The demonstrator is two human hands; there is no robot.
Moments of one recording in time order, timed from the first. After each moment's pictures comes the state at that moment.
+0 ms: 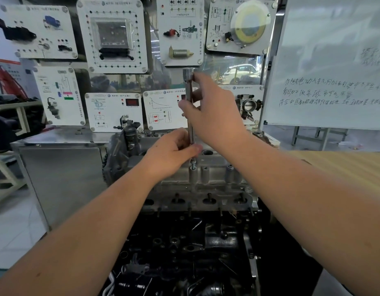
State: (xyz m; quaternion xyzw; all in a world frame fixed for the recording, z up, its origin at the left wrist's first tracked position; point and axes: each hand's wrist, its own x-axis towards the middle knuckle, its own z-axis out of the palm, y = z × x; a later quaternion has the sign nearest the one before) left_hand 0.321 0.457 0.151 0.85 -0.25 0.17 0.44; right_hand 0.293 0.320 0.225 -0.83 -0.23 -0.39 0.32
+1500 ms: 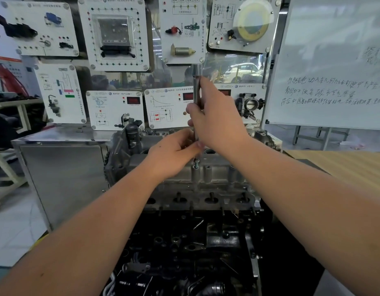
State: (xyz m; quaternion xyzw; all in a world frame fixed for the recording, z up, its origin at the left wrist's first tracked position) left_hand 0.317 0.454 0.154 0.87 -0.23 0.16 0.39; right_hand 0.298 0.321 0.215 -0.85 -0.22 -0.35 0.33
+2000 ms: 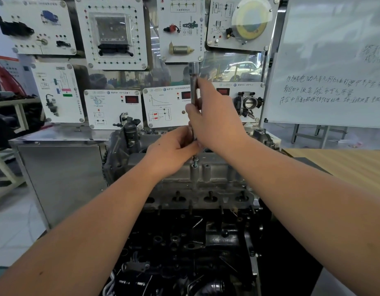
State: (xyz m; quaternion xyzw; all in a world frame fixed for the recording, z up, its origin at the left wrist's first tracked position) left_hand 0.316 0.452 0.155 0.88 -0.23 0.18 0.39; right_hand 0.297 0.320 0.213 -0.86 -0.21 -0.35 0.32
